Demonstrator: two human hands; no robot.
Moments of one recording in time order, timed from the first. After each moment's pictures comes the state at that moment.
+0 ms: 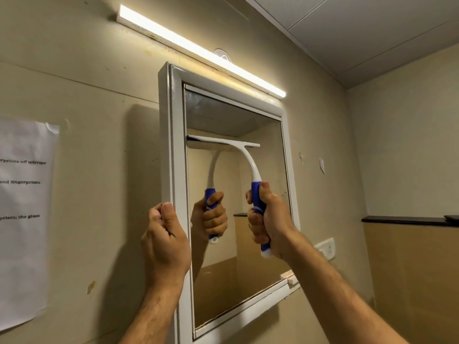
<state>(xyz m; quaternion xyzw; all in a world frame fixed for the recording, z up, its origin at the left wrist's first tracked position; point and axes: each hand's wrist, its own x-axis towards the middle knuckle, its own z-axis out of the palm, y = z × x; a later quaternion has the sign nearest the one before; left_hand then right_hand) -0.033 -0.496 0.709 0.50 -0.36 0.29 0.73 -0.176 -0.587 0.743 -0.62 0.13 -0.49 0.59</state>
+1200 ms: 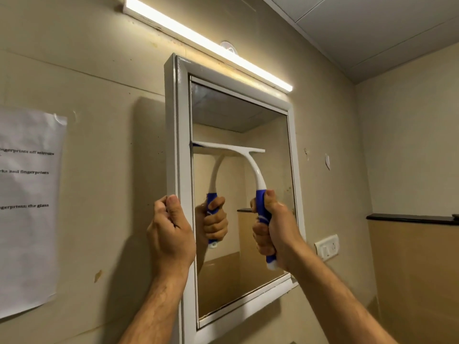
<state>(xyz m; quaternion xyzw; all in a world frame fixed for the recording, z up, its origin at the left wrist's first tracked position) -0.029 -0.499 0.707 0.50 -0.35 0.29 0.74 -0.179 -0.579 0.720 -0.62 0.15 -0.48 0.61</state>
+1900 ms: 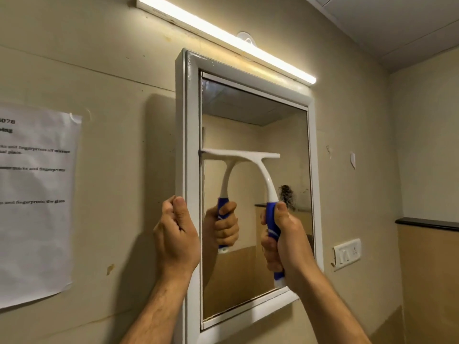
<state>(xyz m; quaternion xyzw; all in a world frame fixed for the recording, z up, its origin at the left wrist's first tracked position) -0.031 -0.500 0.709 0.51 -0.35 0.31 0.72 -0.180 -0.580 0.710 -0.64 0.12 -0.48 0.59</state>
